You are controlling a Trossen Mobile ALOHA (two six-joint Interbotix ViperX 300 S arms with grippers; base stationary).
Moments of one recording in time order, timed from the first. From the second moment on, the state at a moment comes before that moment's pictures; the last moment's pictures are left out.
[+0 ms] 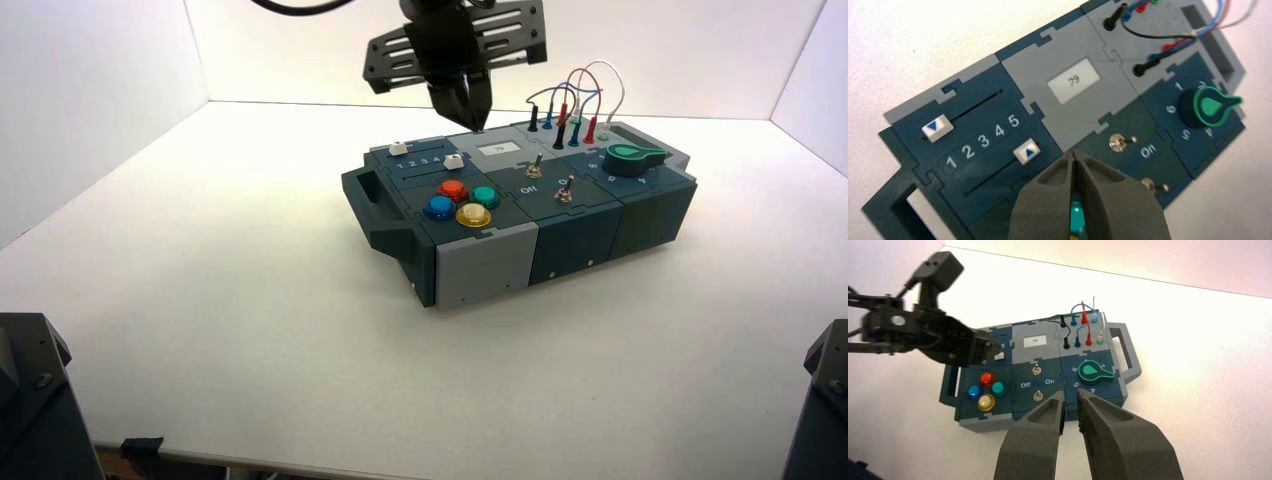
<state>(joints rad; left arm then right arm) -0.89 0.20 0.50 0.42 0.35 -1.09 0.20 -1.25 1.03 0.13 0.85 -0.03</state>
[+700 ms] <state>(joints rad) -0.86 0.28 0.47 0.37 0.36 -1.09 0.20 -1.25 1.03 0.13 0.85 -0.03</state>
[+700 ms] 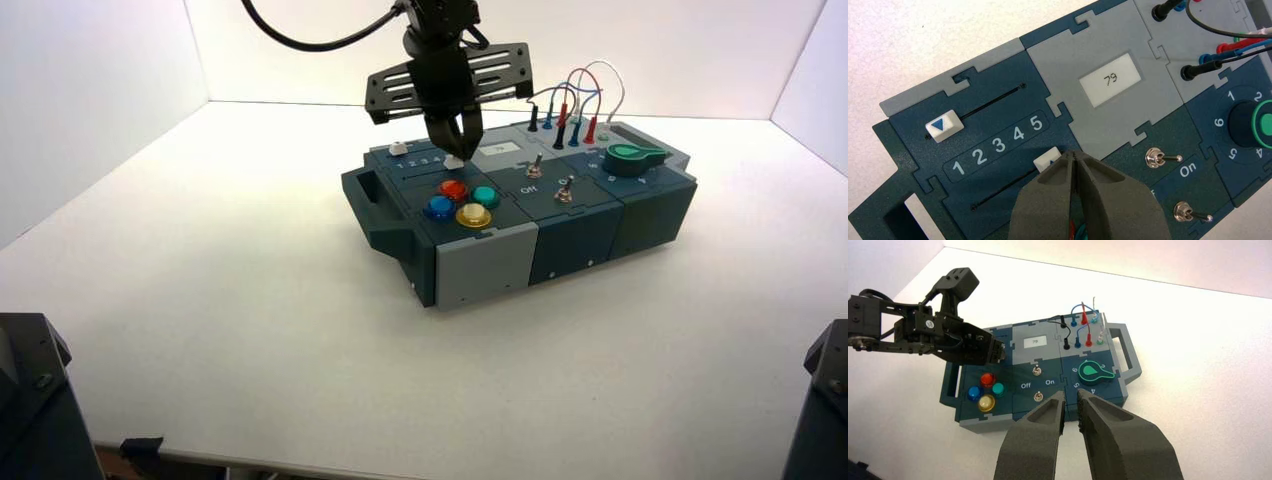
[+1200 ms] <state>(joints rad) -0.85 0.31 0.45 0.37 0.36 -1.09 0.20 -1.25 1.03 0.13 0.85 -0.03</state>
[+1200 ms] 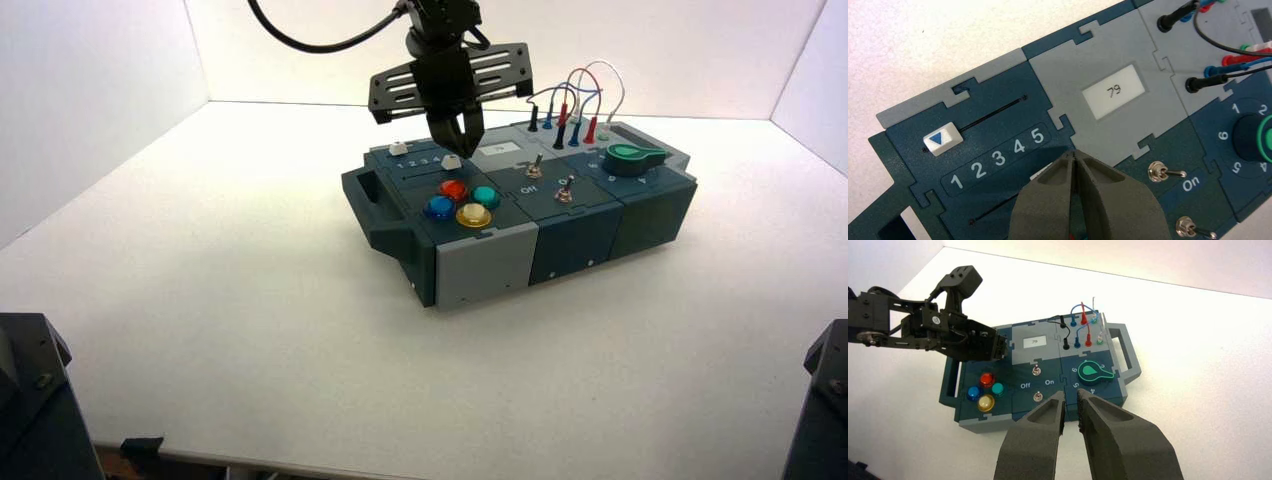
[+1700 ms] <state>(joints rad) -0.82 0.31 0.46 0.37 0.36 -1.09 0.20 -1.25 1.03 0.13 0.85 -0.03</state>
